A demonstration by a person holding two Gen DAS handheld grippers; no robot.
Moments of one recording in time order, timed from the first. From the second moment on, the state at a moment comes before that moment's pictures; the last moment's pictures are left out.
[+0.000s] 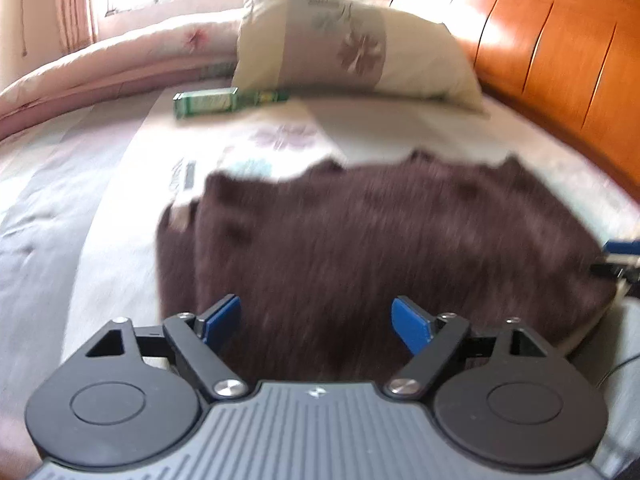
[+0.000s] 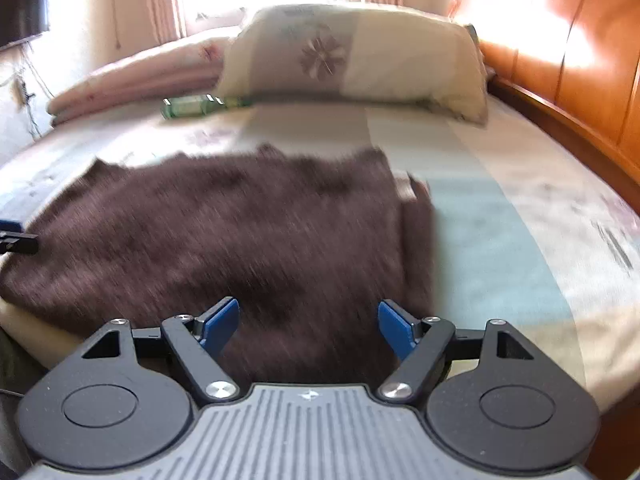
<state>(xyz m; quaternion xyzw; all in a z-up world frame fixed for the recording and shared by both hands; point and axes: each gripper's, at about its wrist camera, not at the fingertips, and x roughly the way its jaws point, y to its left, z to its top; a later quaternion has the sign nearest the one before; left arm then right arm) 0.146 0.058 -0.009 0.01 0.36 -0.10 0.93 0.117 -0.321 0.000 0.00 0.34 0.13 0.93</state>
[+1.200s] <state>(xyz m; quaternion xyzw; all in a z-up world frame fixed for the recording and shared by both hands) 0.265 0.086 -0.037 -0.14 0.43 -0.08 0.89 0.194 -0.326 -0.017 0.13 0.35 0.11 0.92</state>
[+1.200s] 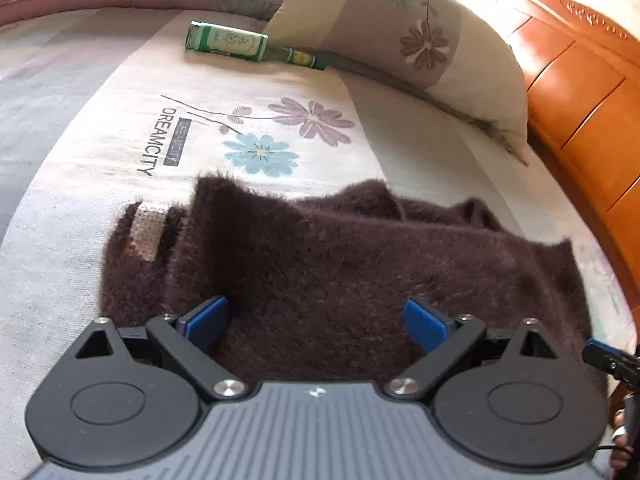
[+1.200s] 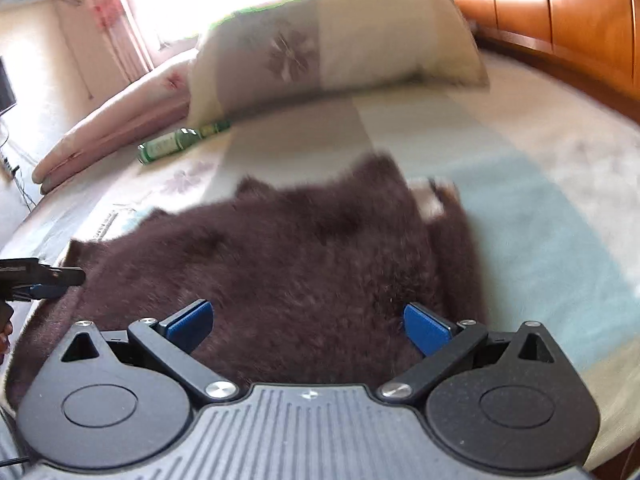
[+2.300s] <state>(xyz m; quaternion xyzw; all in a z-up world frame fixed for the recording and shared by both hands) 0.255 0.089 -0.012 -0.13 0.41 -0.07 0.90 0.310 -0.171 -0.009 -0.04 0.37 0.12 0.92</state>
